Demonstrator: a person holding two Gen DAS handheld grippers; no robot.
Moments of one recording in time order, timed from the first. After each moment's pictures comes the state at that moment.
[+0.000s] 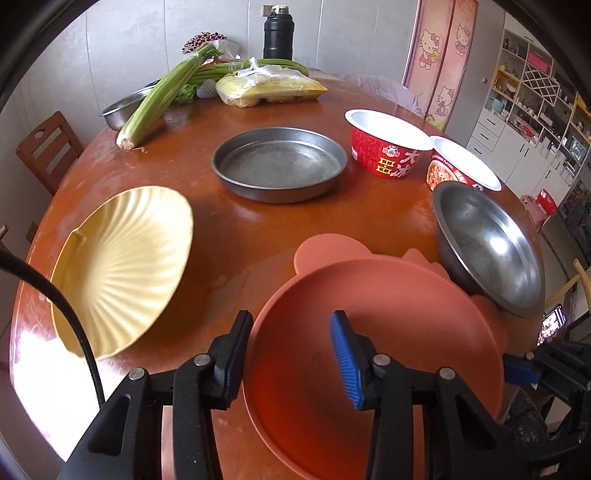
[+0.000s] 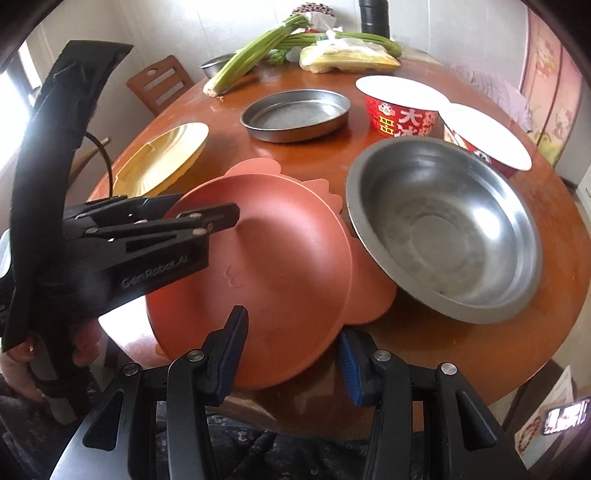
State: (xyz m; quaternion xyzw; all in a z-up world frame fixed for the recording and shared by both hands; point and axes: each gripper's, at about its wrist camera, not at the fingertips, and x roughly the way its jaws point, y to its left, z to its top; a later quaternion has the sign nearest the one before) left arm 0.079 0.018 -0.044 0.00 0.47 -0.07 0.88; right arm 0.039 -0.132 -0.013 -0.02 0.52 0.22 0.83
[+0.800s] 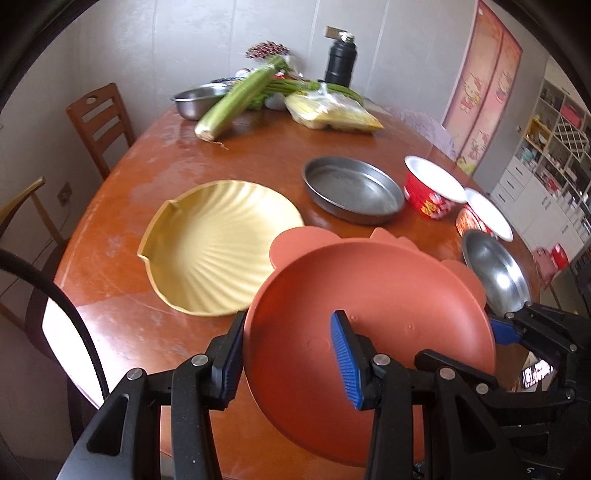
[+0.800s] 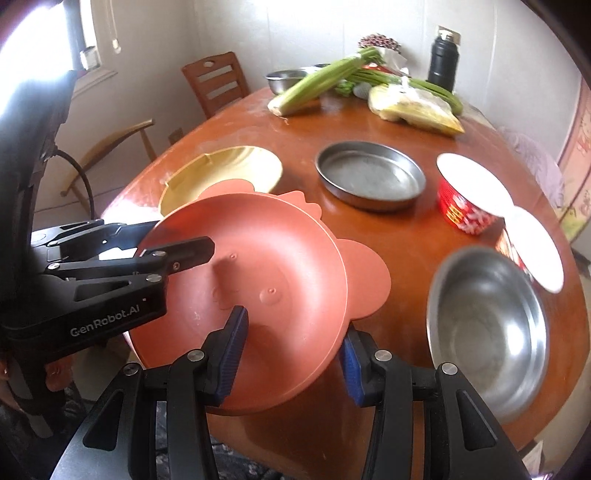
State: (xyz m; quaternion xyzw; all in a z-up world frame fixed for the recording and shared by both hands) left arm 0.037 0.090 -0.008 -0.07 0.44 0.00 0.89; right arm 0.053 -0.070 0.019 -0.09 0.46 0.30 0.83
